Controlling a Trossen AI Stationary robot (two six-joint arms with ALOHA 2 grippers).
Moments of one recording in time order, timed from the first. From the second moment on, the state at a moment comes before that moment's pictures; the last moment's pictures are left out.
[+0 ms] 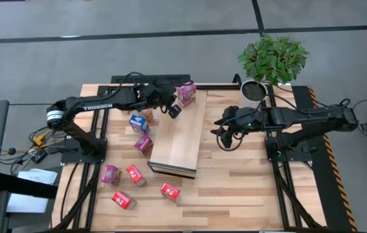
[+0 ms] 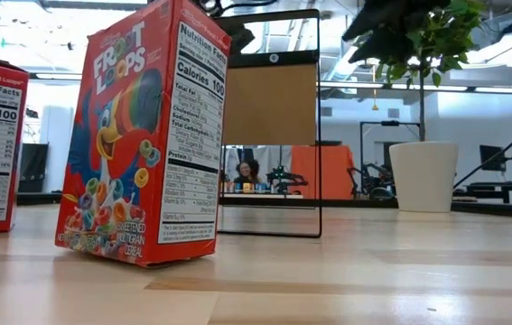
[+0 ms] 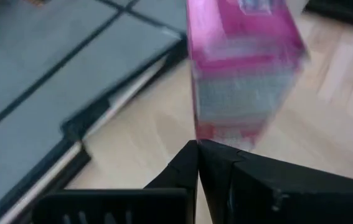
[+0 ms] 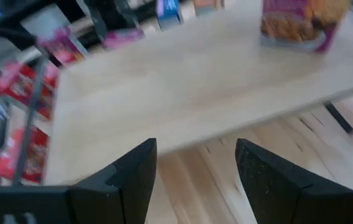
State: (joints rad) left arm 0.30 1.53 1.30 -0.38 -0.37 -0.14; right arm 0.03 1.08 0.95 -0.45 0.21 0.47
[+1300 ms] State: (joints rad) left arm 0.32 1.65 1.30 -0.11 -0.27 -0.12; right arm 0.04 1.10 0.95 -0.40 0.24 0.47
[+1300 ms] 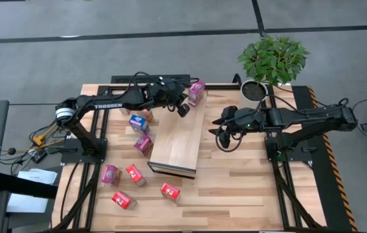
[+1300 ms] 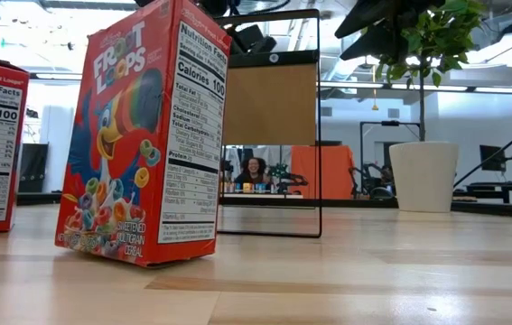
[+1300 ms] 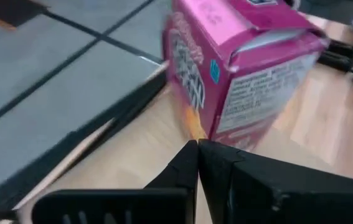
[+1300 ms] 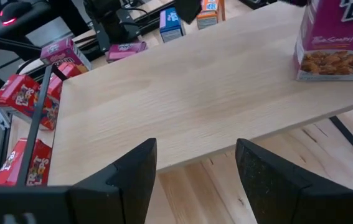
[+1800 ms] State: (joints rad) left arm 0.32 1.67 1.30 -0.16 -0.27 -0.15; right arm 0.05 1.10 0.95 -0.40 0.23 0.46
